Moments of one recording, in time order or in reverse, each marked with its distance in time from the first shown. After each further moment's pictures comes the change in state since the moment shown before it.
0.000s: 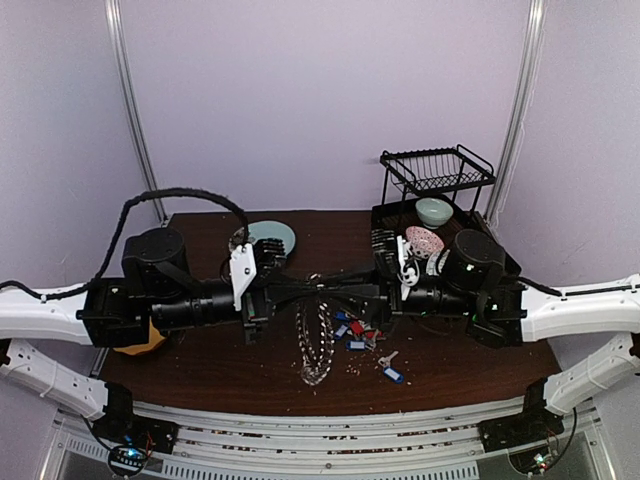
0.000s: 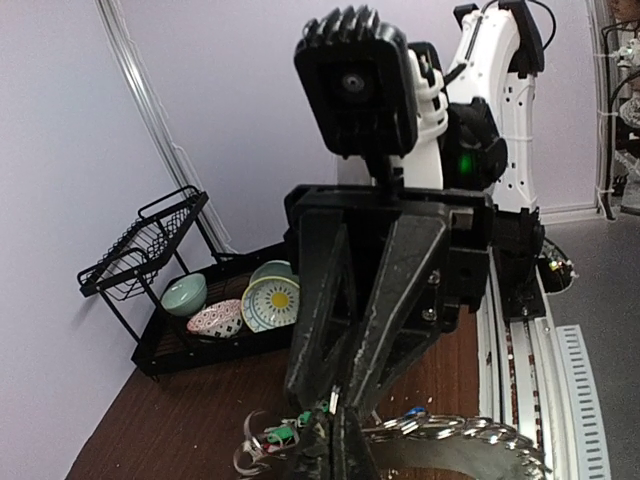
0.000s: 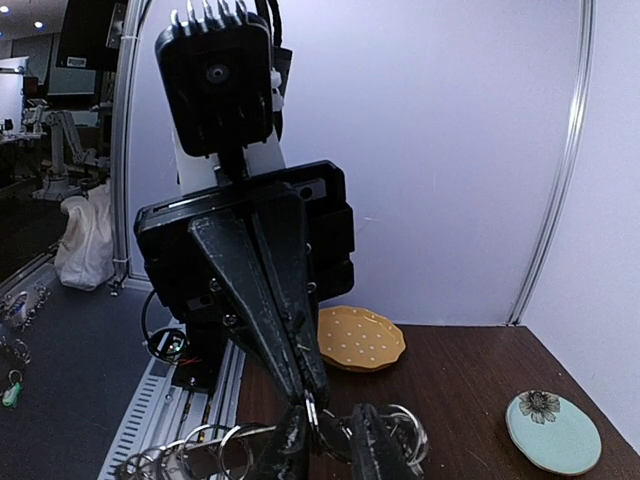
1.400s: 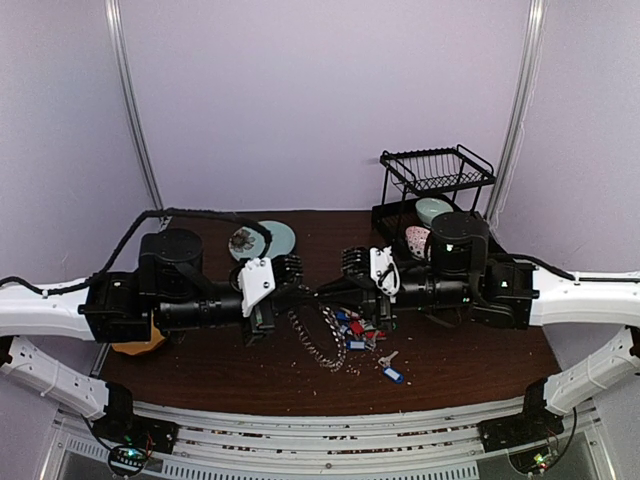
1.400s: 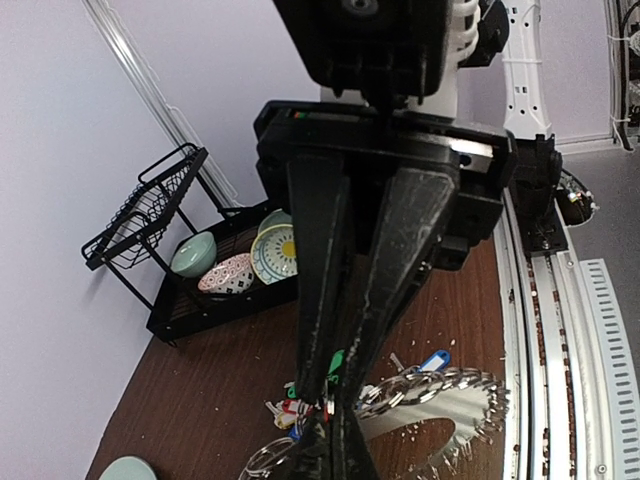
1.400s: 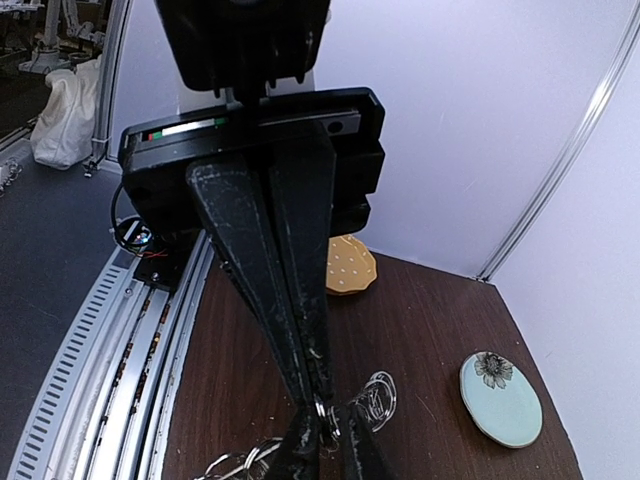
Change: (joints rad) left arm 0.000 0.031 0.047 -0.170 -0.050 0.101; right arm 0.006 -0.002 0.169 -0.457 0.069 -0.322
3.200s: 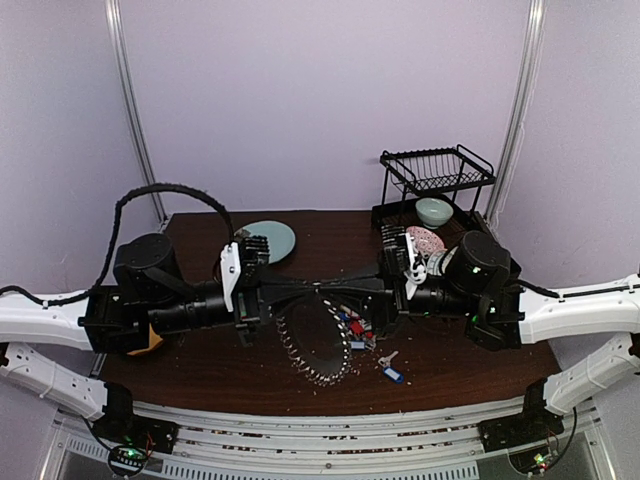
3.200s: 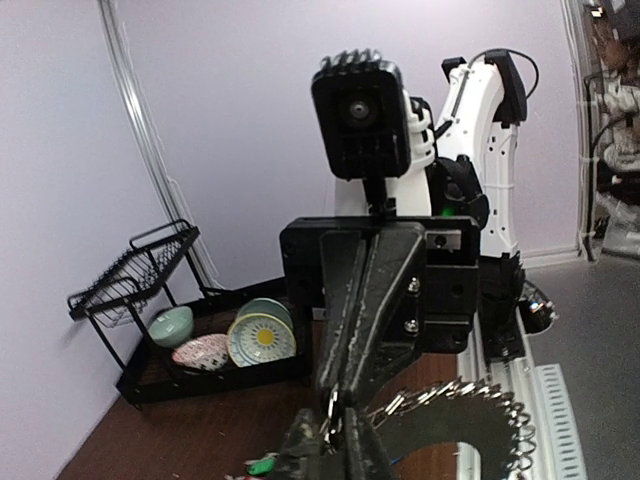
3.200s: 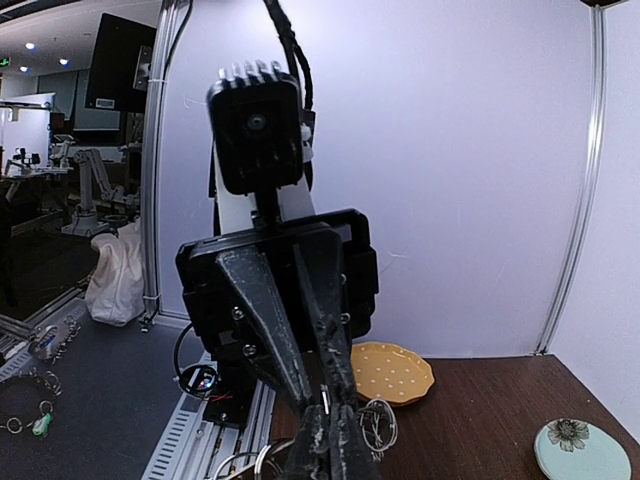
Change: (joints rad) left arm 0.003 -0.056 -0.114 0.304 0.104 -0.151; right arm 0.001 0.010 -0.182 0.567 -0.111 0.402
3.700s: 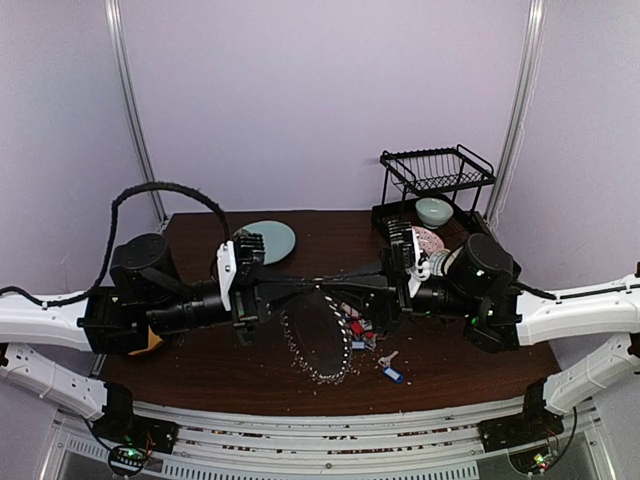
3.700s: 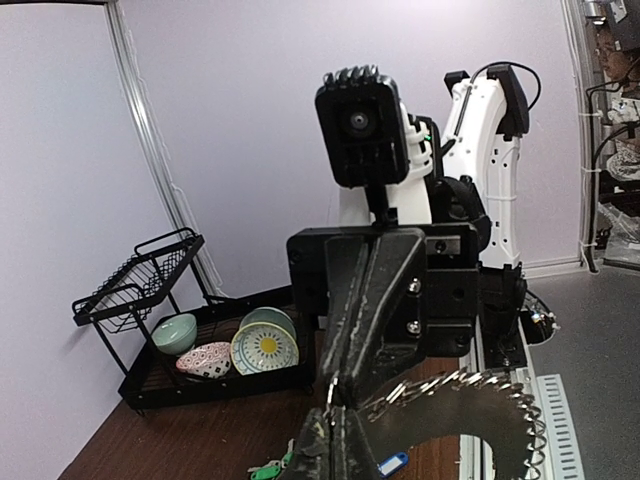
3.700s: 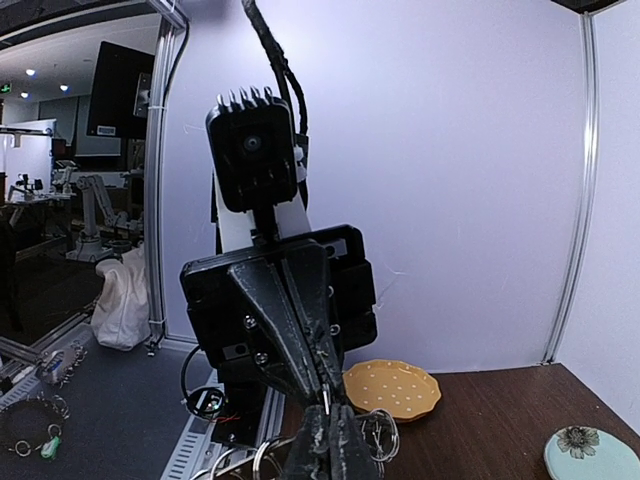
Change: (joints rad) left arm 0.000 -0.007 -0.008 0.026 -0.008 -0.005; right arm 0.000 0.009 -0.018 0.087 -0.002 0.063
